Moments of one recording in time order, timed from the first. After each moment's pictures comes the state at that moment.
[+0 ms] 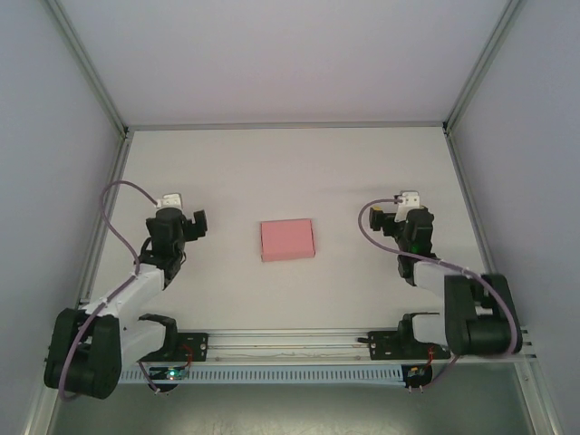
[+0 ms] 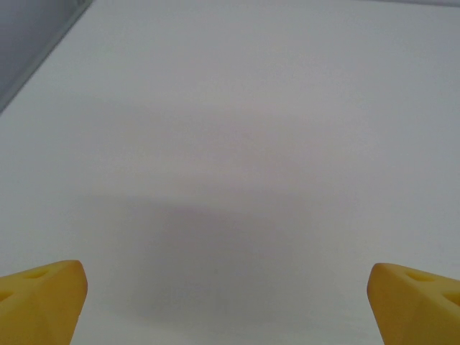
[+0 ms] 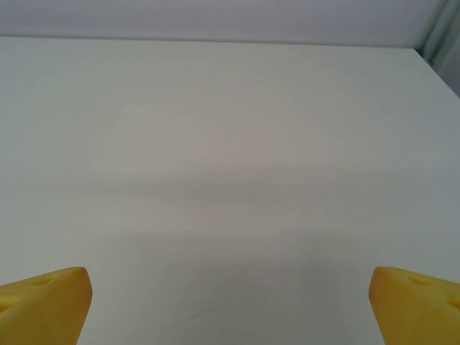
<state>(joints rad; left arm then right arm) -0.11 1.12 0.35 0.26 -0.24 -0.13 0.00 1.38 0.25 0.78 -0.04 0.00</state>
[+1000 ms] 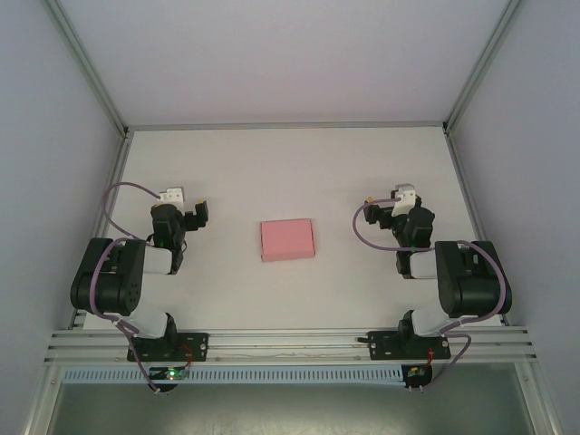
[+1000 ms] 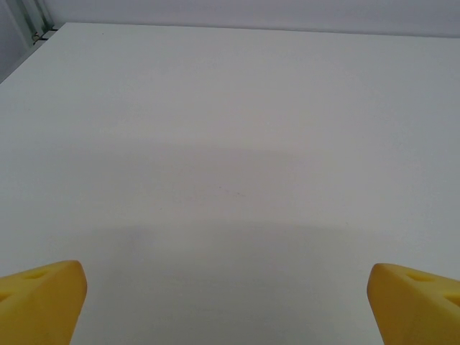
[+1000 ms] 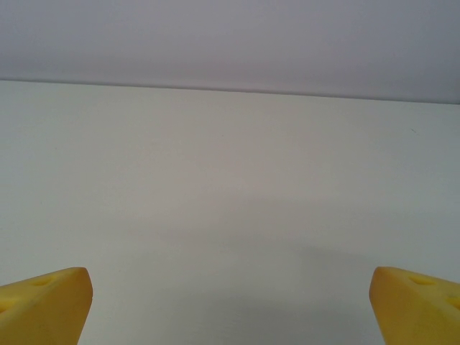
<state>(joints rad) 0.02 1.56 0.37 0.81 -0.03 -0.06 -0.04 1.53 0.30 1.00 -0.19 -0.01</state>
